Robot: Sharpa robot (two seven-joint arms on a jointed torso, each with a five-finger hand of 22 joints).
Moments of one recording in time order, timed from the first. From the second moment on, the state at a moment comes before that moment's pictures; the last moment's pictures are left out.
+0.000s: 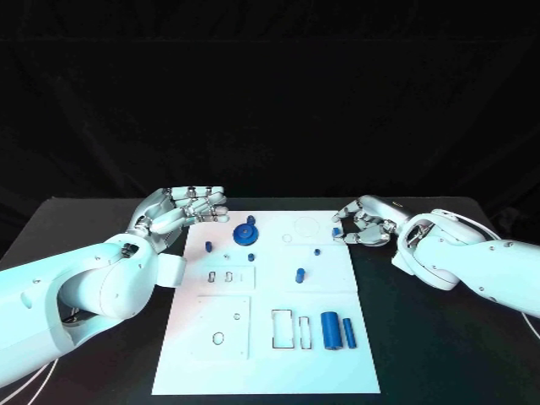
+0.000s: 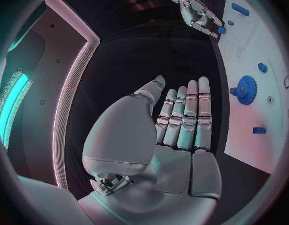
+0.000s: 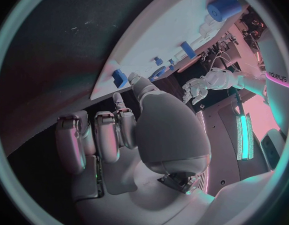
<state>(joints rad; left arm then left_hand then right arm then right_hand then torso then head) 1.19 -0.96 0.04 1.69 -0.04 -0.39 0.43 1.39 -0.06 0.26 0.03 0.10 0.99 0.21 0.11 0.07 1.07 0.16 0.07 0.07 1.08 0.12 0.19 0.11 0.18 0.89 0.21 0.51 0.23 1.28 -0.87 -0.10 1.38 -1.24 -0.37 0.06 1.34 -0.12 0.21 0.06 0.25 0.93 0.16 0.07 0.10 1.46 0.08 1.42 1.31 1.46 0.01 1.53 1.31 0.01 1.46 0.11 1.57 1.31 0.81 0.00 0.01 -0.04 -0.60</state>
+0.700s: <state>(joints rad) 1.19 -0.96 0.04 1.69 -0.04 -0.39 0.43 1.39 -0.06 0.26 0.02 0.10 0.99 0.21 0.11 0.07 1.07 0.16 0.07 0.07 1.08 0.12 0.19 0.11 0.18 0.89 0.21 0.51 0.24 1.27 -0.86 -0.10 1.36 -1.26 -0.36 0.03 1.35 -0.11 0.21 0.05 0.25 1.00 0.16 0.10 0.11 1.46 0.07 1.43 1.31 1.46 0.01 1.53 1.31 0.01 1.46 0.11 1.57 1.31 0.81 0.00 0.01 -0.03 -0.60</state>
